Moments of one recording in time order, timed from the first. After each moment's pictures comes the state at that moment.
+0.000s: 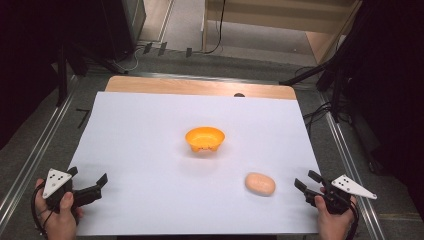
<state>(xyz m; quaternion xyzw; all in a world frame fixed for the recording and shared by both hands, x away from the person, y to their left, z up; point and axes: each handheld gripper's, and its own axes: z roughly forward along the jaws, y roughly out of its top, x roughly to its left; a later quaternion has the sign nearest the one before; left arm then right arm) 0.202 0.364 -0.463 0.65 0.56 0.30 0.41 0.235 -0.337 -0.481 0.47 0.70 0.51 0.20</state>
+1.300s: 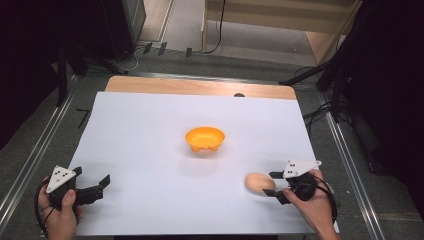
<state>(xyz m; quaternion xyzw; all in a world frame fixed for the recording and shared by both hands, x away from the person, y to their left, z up) 0.208 0.364 -0.464 0.67 0.56 0.27 0.40 0.275 -0.243 -0.441 0.24 0.90 0.36 0.06</state>
